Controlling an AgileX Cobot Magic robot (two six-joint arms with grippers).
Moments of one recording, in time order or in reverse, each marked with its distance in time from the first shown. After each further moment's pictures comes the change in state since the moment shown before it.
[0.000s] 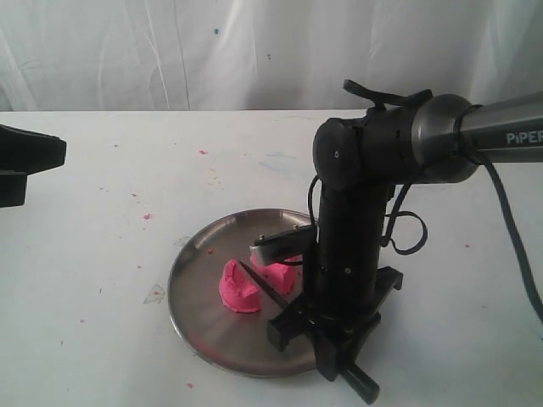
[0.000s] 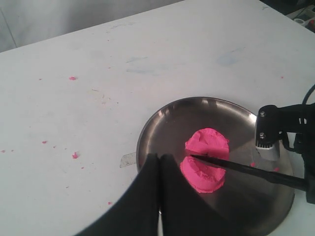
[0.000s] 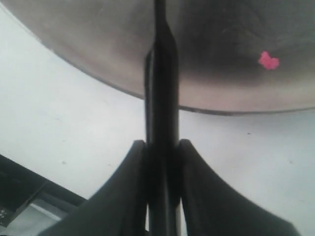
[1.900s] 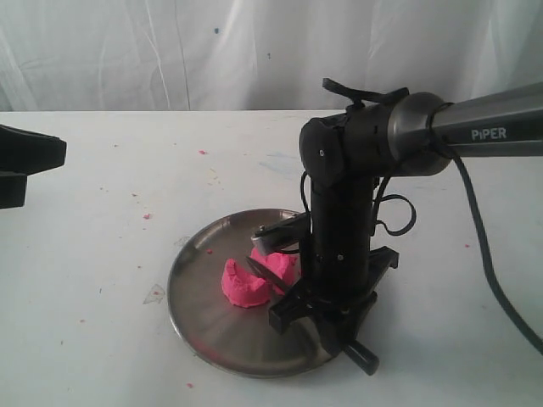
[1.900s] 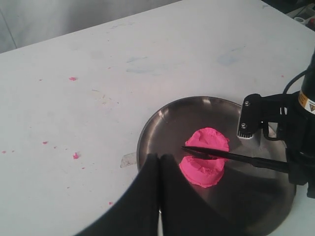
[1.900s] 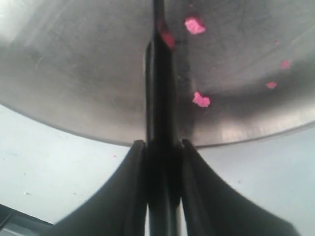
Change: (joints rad) left arm 0.000 0.000 0.000 0.000 0.002 0.007; right arm -0.002 0.070 -0.089 -0.112 0.000 0.051
